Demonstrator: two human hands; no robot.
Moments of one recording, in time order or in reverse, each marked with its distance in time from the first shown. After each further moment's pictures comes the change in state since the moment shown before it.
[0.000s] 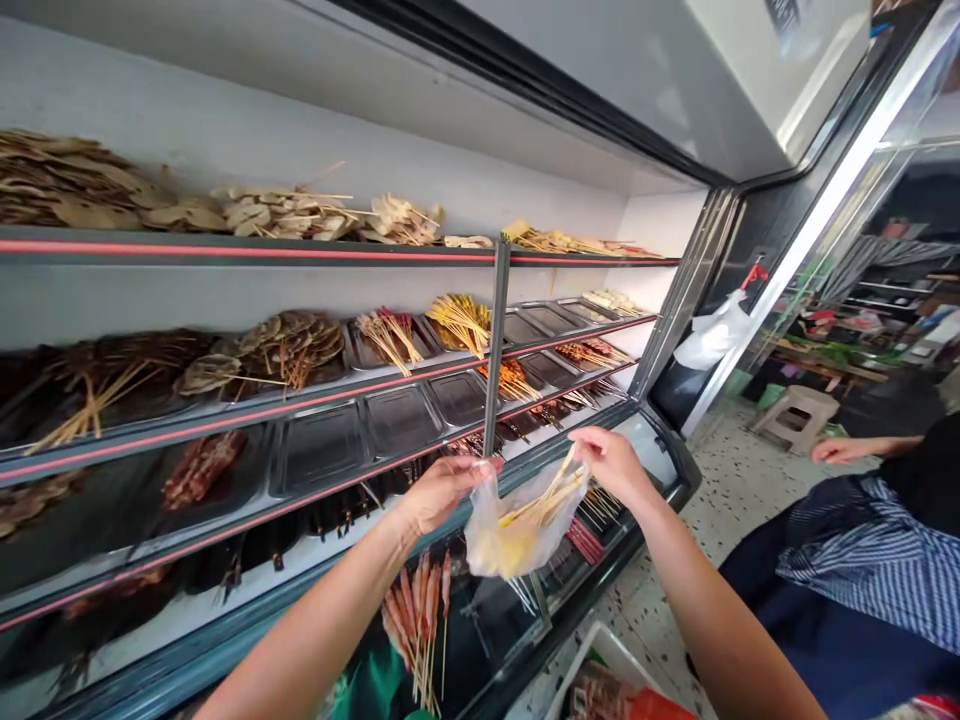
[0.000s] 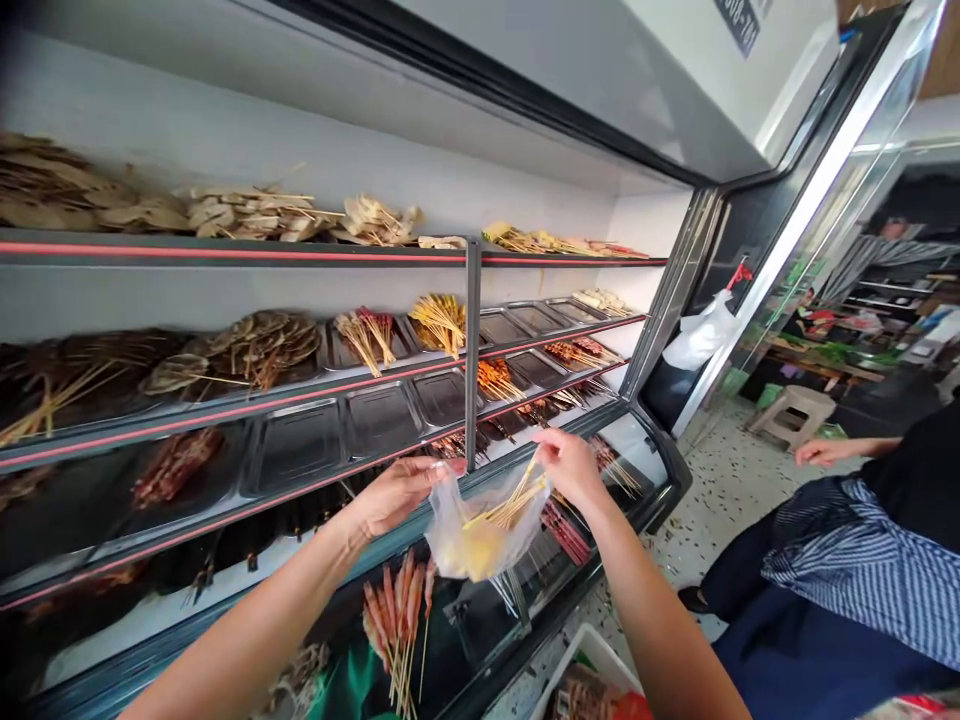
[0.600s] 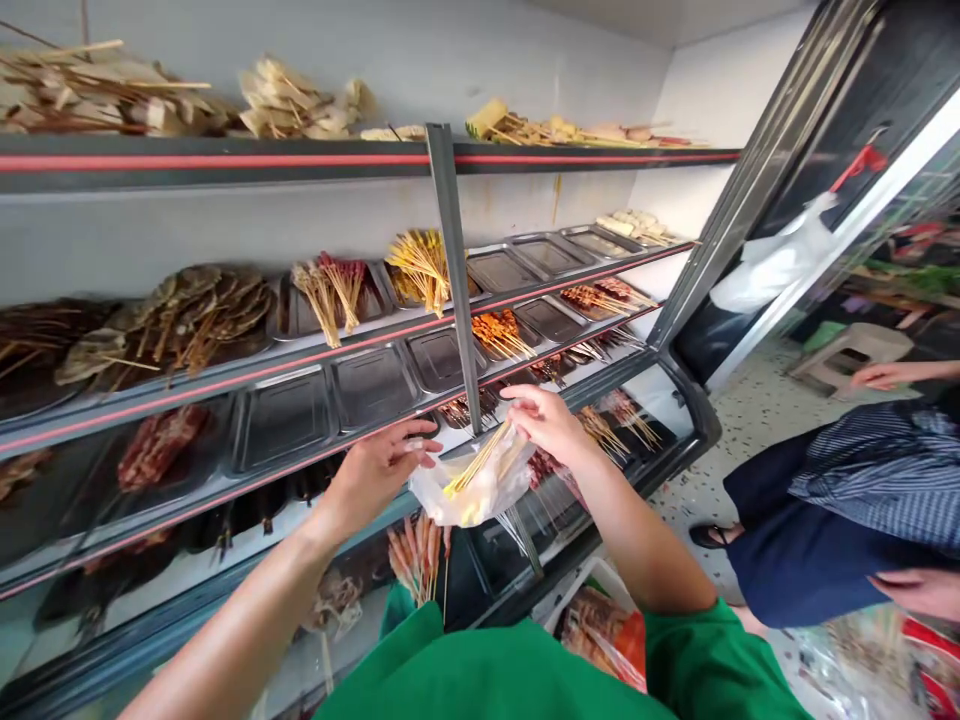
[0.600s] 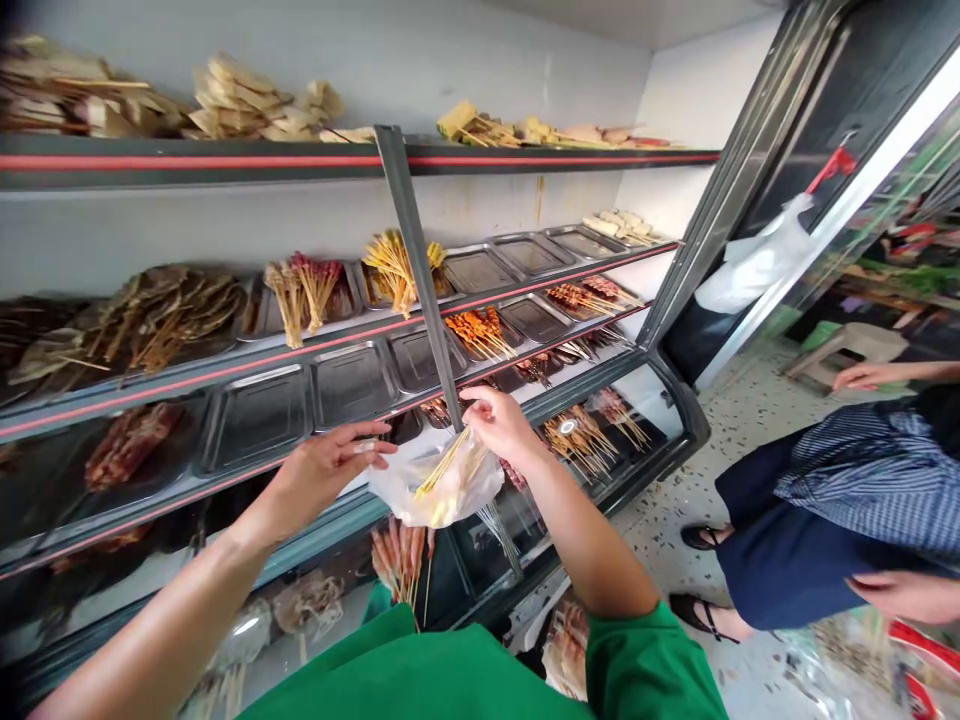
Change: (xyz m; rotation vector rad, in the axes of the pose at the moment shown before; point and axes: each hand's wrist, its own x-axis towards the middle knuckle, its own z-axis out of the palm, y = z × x) left_hand 0.028 0.017 0.014 0.663 0.322 -0.098; right_hand 0.074 0.025 0.037 0.654 -0.284 0.115
